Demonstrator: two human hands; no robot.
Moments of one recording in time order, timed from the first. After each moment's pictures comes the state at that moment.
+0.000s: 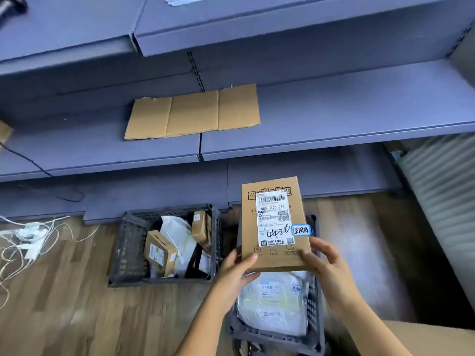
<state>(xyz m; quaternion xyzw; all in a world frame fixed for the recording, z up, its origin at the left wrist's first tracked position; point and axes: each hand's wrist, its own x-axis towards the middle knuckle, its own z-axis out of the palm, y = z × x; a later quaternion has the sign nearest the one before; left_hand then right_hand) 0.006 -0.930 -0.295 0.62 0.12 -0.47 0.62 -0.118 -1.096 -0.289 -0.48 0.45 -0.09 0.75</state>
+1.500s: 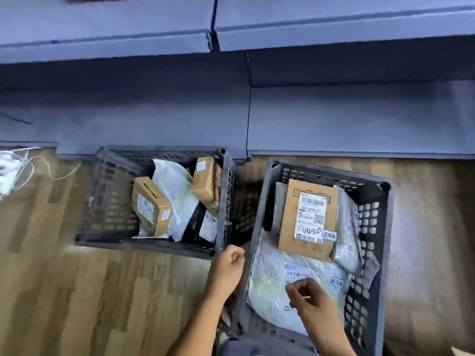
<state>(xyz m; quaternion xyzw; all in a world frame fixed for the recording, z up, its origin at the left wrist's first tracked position) 0.052 -0.851 -0.586 0.85 0.06 -0.42 0.31 -0.082 -0.979 -0.535 -0.57 0.51 0.13 0.63</state>
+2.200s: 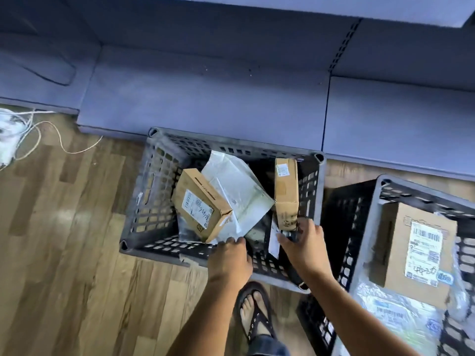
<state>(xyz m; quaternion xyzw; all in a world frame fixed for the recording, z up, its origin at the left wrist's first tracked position) 0.233 -0.688 -0.611 0.91 -0.17 -0.38 0.00 0.182 -0.832 -0.605 -0.79 0.42 0.16 0.42</state>
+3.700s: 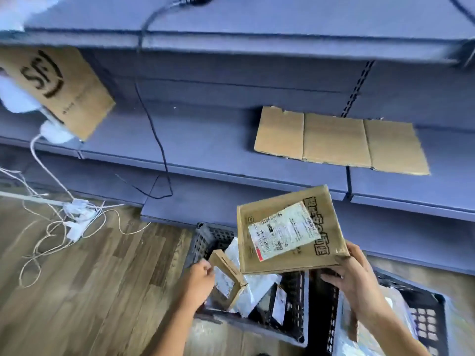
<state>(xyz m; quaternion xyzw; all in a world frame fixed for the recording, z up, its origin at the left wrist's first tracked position) 0.328 -0.604 -0.353 0.92 0.05 -0.31 0.25 0.199 -0.872 -0.288 -0.54 0.35 -0.06 0.76</state>
